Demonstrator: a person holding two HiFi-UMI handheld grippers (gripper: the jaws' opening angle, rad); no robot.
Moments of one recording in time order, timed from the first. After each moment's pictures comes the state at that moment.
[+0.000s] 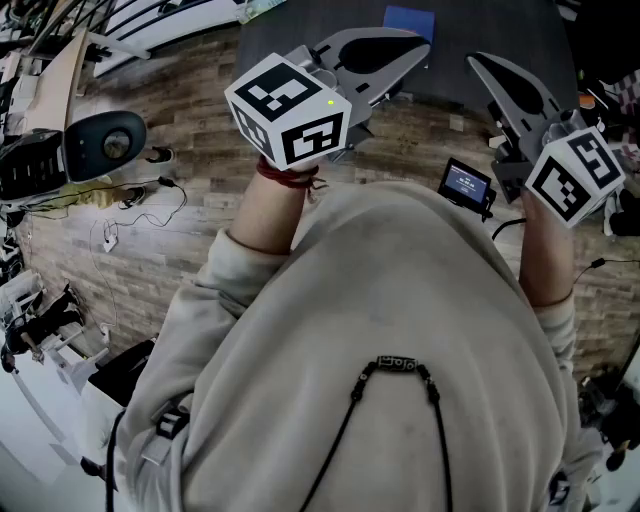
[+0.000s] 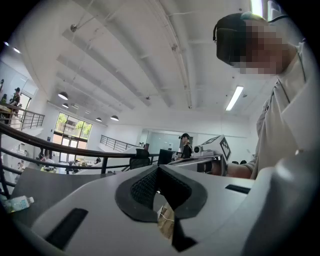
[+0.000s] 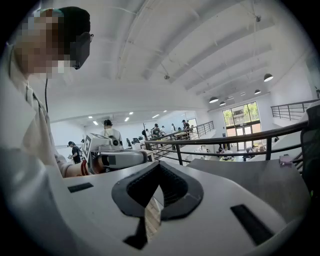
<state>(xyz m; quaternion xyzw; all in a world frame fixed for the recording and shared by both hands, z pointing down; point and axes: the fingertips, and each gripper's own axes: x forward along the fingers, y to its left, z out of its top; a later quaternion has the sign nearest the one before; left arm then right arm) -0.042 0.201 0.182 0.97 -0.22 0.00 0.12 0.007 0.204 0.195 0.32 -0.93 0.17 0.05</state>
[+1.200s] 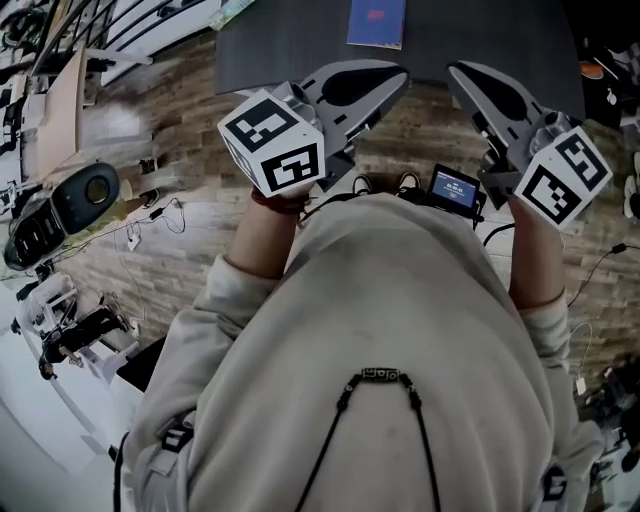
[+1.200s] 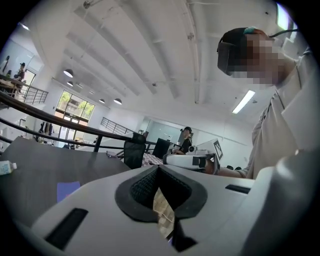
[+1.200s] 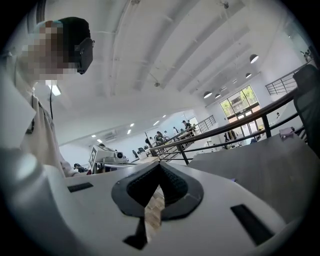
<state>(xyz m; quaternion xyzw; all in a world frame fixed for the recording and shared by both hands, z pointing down) 0.042 0.211 0.241 0.96 -0.20 0.04 0.21 0.093 0.206 0.239 0.30 -0.92 0.24 -0.02</state>
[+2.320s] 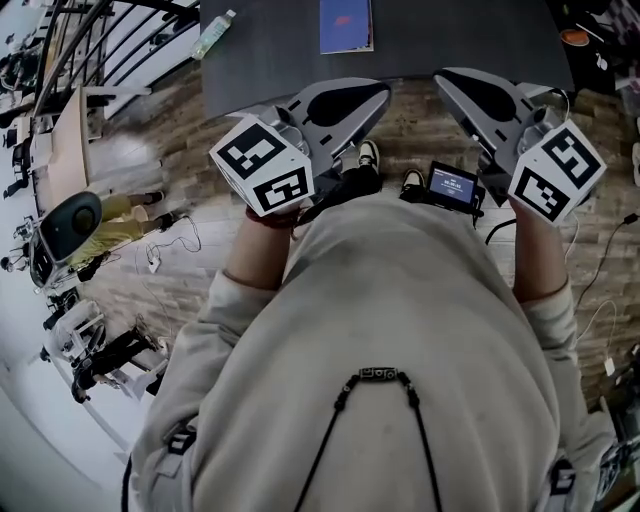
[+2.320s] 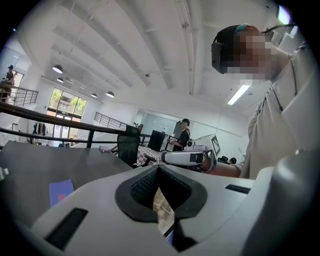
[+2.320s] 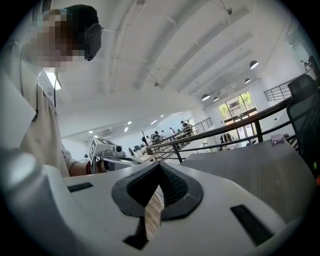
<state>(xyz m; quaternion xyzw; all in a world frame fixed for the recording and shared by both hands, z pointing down) 0.080 0.224 0.251 0.96 -0.16 0.09 0.20 0.136 0.218 0.251 0.31 -0.92 0.22 -0.01</state>
